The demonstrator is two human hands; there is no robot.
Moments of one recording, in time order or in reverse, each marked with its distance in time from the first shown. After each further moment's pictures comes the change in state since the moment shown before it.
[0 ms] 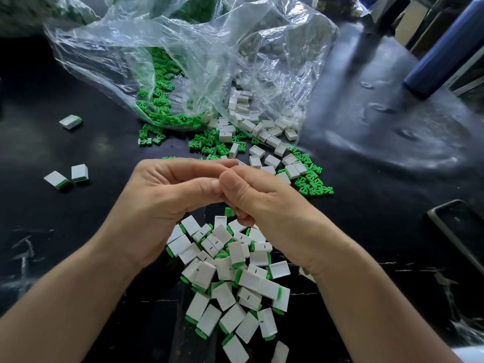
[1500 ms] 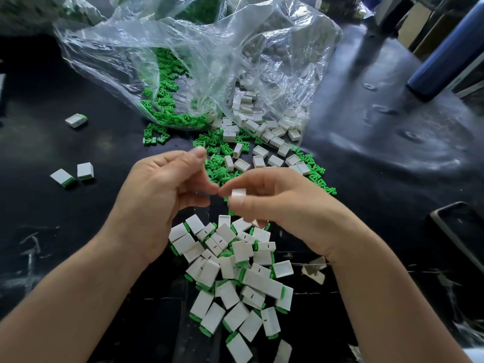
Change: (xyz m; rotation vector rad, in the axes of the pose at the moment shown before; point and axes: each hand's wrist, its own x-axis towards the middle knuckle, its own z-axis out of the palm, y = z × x) left_hand 0.006 -0.006 -0.007 0.096 0.231 -0.080; right_hand -0.002 0.000 -0.017 -0.084 -0.039 0.098
